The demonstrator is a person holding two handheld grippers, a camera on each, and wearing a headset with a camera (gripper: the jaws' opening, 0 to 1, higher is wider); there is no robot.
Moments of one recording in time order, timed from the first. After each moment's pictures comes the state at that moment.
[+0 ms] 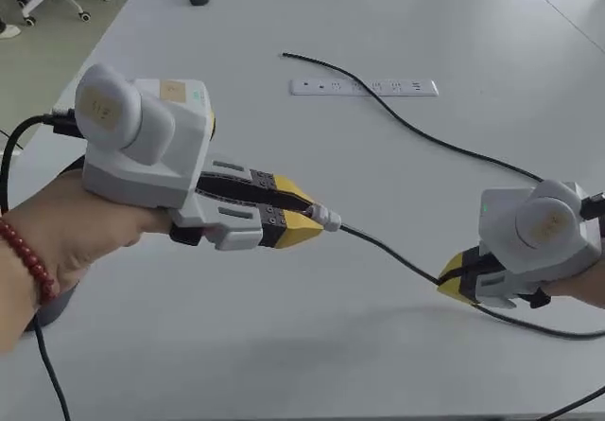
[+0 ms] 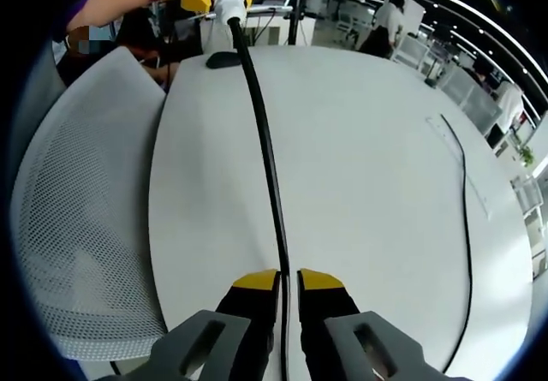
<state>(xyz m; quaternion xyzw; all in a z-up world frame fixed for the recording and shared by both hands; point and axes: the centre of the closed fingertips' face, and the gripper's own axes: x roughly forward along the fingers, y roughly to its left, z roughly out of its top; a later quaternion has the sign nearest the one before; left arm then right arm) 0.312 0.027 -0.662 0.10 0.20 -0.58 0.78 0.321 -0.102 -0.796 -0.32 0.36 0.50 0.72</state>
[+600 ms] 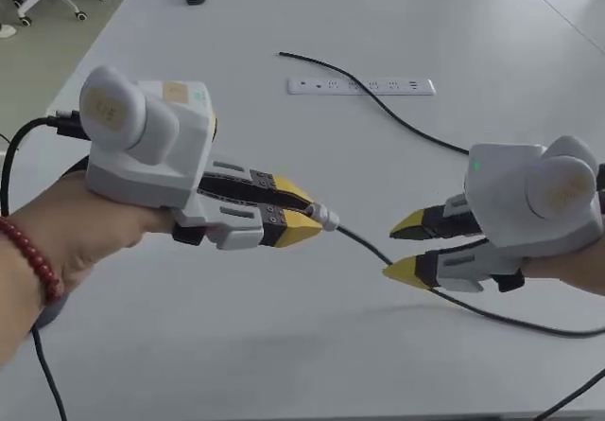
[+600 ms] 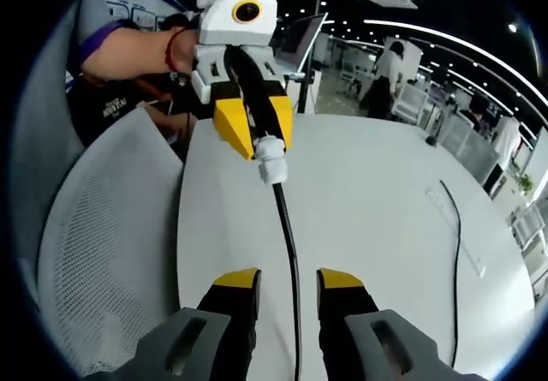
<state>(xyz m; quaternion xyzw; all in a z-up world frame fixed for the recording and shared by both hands) 0.313 0.028 -0.666 0.10 0.21 -0.58 0.78 0.309 -0.021 -0.713 -0.27 0.25 0.56 0.75</state>
